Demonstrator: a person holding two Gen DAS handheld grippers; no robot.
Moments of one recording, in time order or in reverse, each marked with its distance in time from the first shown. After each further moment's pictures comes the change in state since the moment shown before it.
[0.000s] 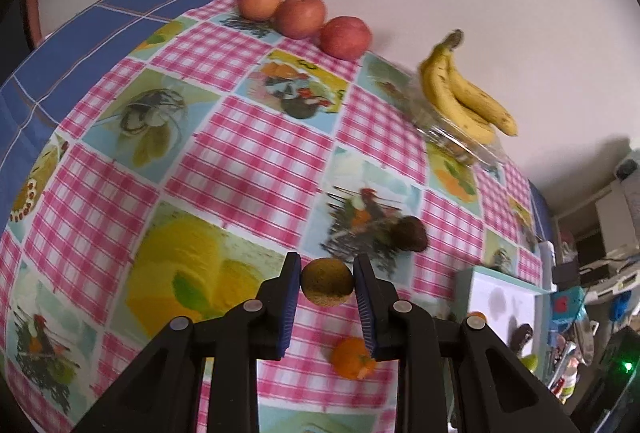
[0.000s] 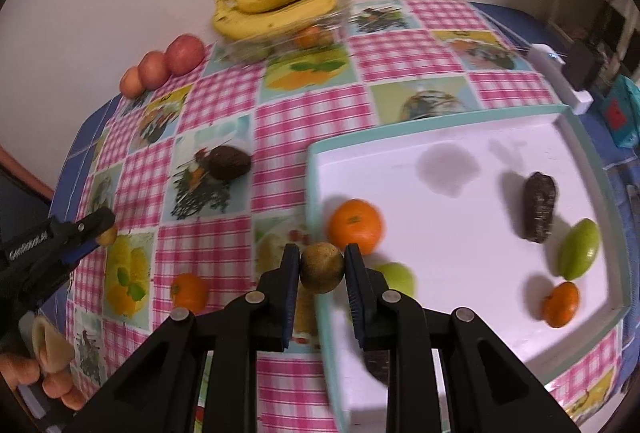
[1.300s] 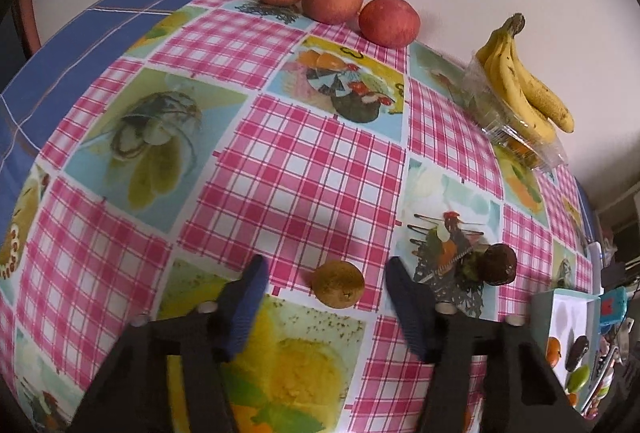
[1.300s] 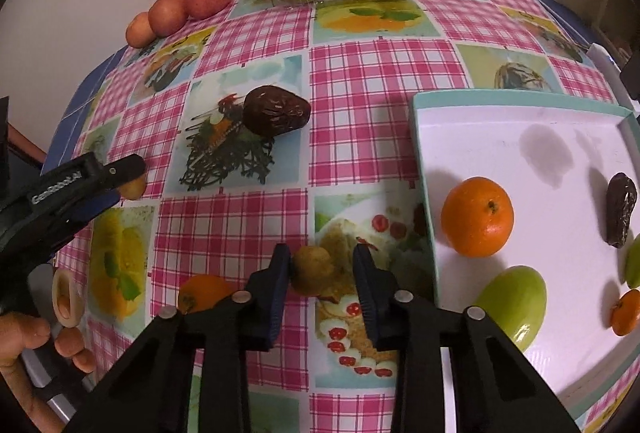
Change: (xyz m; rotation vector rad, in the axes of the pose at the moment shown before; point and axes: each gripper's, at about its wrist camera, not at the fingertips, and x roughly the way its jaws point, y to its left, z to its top) left arm 0.064 0.047 0.031 0.041 0.014 0.100; right arm 0.066 0.058 -0.010 -0.087 0.099 0.010
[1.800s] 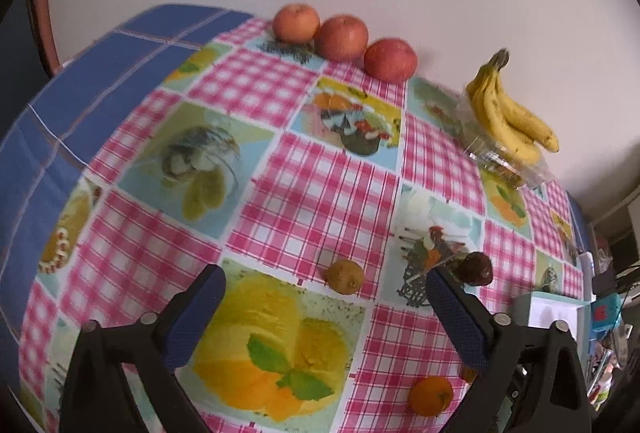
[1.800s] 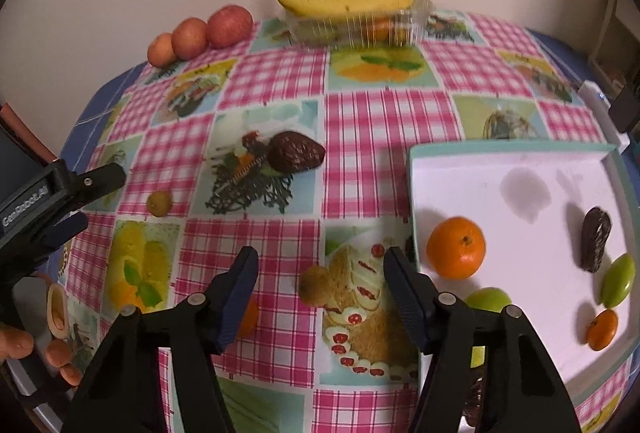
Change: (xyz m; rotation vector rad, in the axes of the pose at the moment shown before) left arm -0.048 0.004 -0.001 -0.012 -0.064 0.019; right arm -0.027 0.009 0.006 -0.047 -0.087 -0.002
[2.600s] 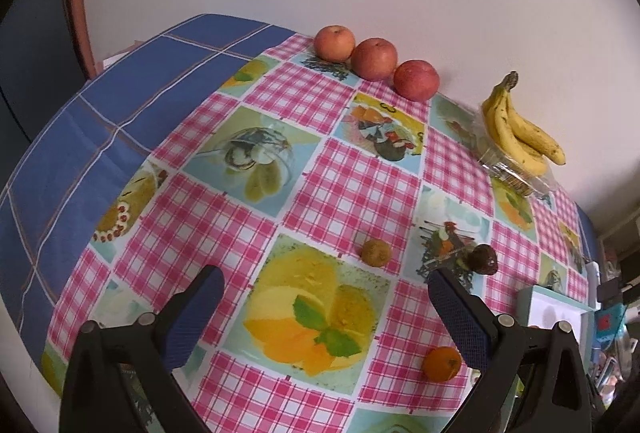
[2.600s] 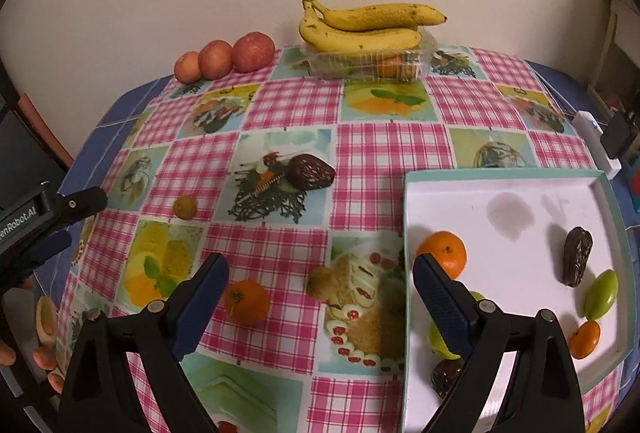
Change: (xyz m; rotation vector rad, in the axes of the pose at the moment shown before) left arm -0.058 0.014 -0.021 -0.050 -0.064 0.086; right arm -0.040 0.004 -0.006 -0.062 -0.112 0.033
